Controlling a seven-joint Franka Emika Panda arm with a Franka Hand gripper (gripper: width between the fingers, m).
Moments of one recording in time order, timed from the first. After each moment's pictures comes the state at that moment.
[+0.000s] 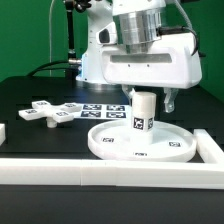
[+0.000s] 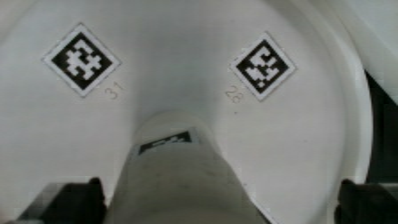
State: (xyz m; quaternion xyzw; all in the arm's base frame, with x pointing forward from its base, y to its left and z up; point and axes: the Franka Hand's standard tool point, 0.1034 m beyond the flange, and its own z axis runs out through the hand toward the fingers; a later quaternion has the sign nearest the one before) arm 0.533 0.050 0.069 -0.90 0.42 0.02 0.09
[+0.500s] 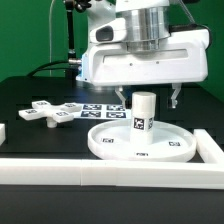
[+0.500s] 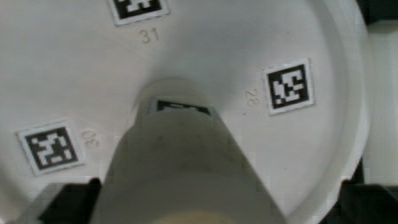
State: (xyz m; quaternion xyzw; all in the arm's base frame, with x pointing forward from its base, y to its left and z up) arm 0.537 0.051 0.074 -1.00 0.07 -0.01 0.06
